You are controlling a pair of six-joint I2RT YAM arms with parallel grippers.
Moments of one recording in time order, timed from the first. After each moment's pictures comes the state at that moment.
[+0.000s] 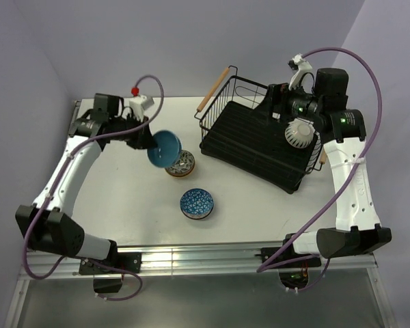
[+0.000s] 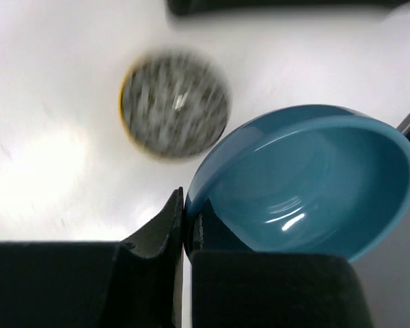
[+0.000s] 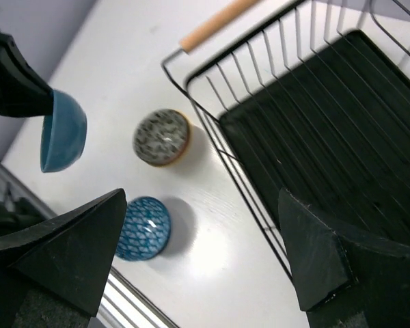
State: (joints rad) left arm -0.21 1.44 1.37 -0.86 0.57 0.17; right arm 0.06 1.33 1.75 -0.94 -0.56 0.04
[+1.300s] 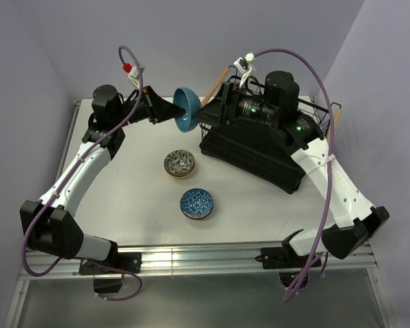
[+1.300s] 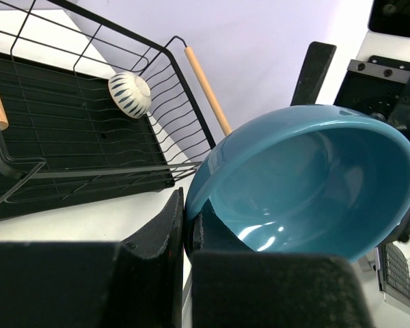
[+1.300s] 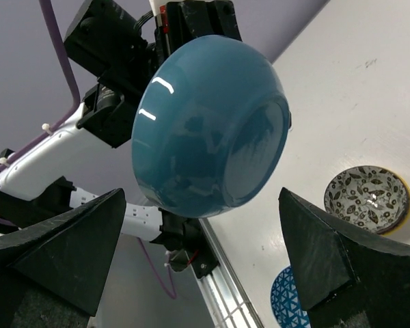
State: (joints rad) left arm -0.29 1.41 1.28 0.20 0.87 -0.86; right arm 0.50 1.35 1.62 -0.39 -0.63 0.62
